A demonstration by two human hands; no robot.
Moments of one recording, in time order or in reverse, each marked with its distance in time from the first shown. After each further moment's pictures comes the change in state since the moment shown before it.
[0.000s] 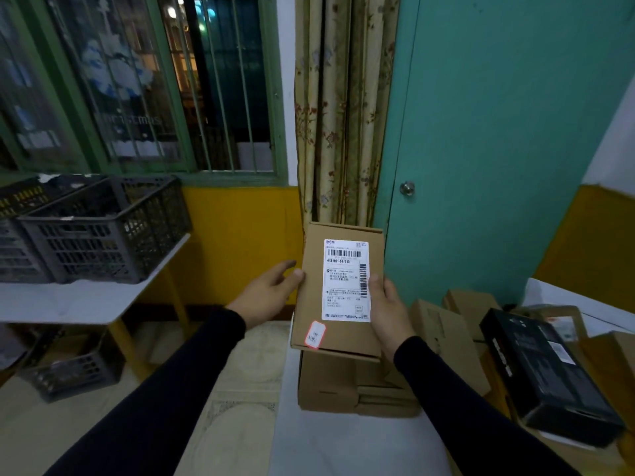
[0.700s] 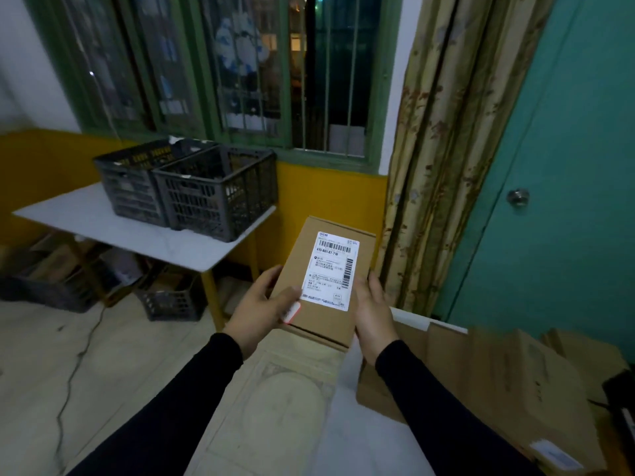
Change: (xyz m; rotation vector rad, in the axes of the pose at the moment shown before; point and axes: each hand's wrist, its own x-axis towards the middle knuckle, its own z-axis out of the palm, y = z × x) left_hand -0.072 -0.081 -0.047 -0.520 0.353 -0.182; right_hand -0.002 0.025 0.133 0.069 -0.310 0.133
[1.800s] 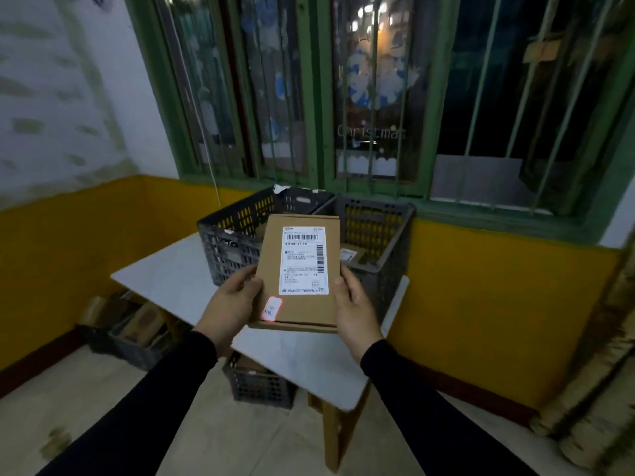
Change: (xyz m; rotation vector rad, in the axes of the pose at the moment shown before) left_hand 0.387 0.030 -0.500 0.117 0.414 0.010; right_hand 0.376 -0.002 0.528 -0.110 -0.284 -0.163
